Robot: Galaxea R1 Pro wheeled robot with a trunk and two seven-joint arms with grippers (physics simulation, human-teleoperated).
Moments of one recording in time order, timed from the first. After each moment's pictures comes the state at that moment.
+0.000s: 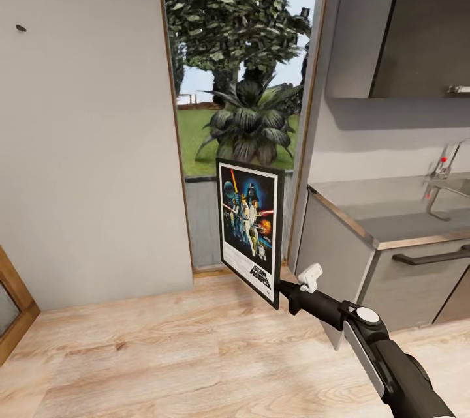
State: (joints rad) left arm 0.04 0.07 0.08 -0.64 -0.05 -0.06 -0.06; right arm -0.39 -0.16 0.13 -1.22 -0.16 0.21 0.67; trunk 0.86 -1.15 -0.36
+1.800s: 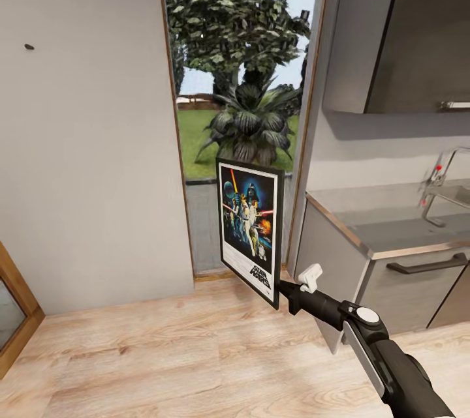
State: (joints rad) left arm 0.04 0.07 0.08 -0.64 -0.06 -0.06 -0.06; right arm -0.39 -0.16 0.13 -1.22 -0.16 0.21 0.67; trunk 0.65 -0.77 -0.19
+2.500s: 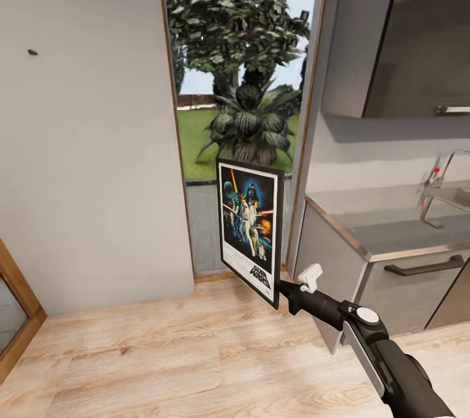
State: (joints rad) left arm 0.04 0.07 0.08 -0.64 -0.06 -0.06 -0.06; right arm -0.39 -0.16 0.13 -1.22 -0.16 0.21 0.67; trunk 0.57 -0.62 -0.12
